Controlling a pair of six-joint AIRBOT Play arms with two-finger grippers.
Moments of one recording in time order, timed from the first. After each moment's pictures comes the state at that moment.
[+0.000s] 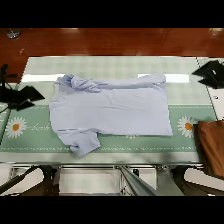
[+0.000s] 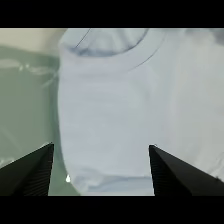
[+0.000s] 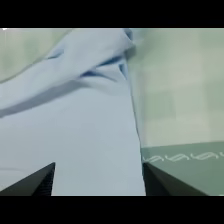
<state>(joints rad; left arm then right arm) 0.44 -1.16 0.93 1.10 -1.28 -1.38 -0.52 -1.31 1.26 -0.90 1.33 1.31</state>
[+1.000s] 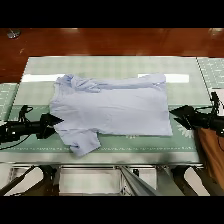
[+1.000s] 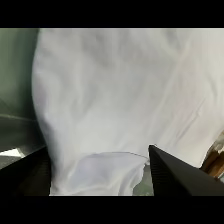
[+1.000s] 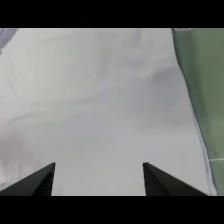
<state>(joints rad) 0.54 -1.13 0.41 0.72 -1.14 -1.16 -0.57 -0.90 0.50 -0.68 1.19 1.17</state>
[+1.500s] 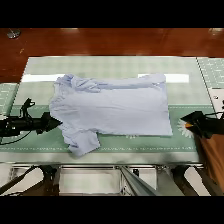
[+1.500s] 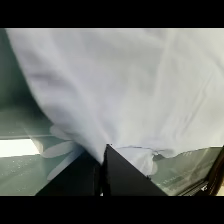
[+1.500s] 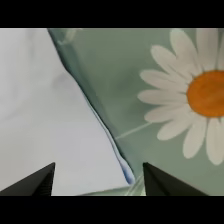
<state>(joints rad) 0.51 -1.16 0.48 0.71 -1.18 -1.06 -0.69 -0.90 0.52 -0.97 1.21 1.39</state>
